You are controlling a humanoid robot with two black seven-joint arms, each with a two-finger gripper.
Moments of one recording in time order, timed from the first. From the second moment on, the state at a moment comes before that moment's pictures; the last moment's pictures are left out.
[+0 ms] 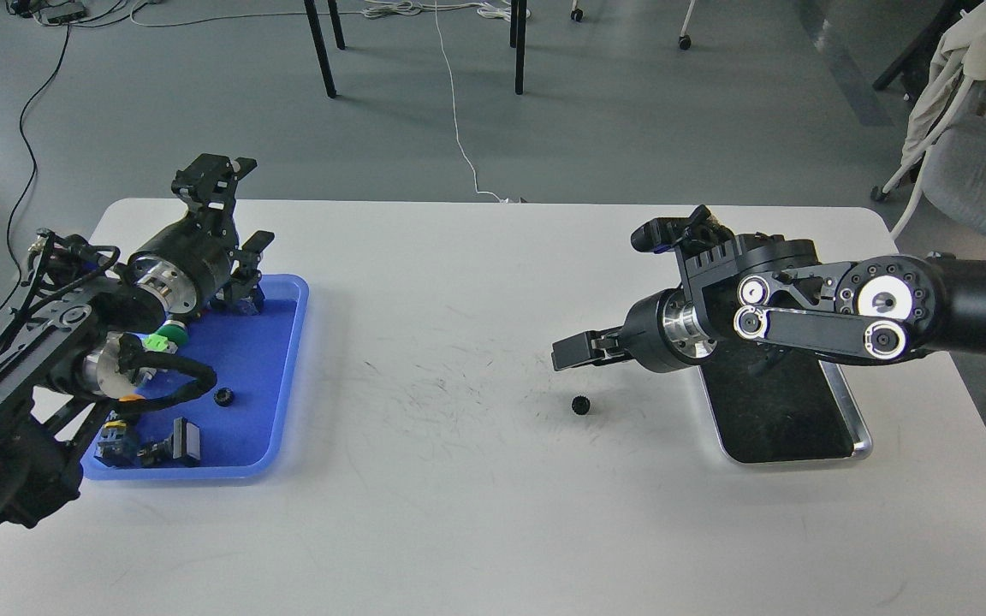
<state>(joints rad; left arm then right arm) -0.46 0.44 -1.06 -1.17 0.64 -0.02 0.06 1.40 -0.33 -0.41 1.19 -0.77 0.39 -0.14</state>
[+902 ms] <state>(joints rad) -0.46 0.46 -1.06 -1.17 0.64 -0.02 0.06 1.39 -0.07 -0.53 0.98 -0.75 0.49 -0.16</state>
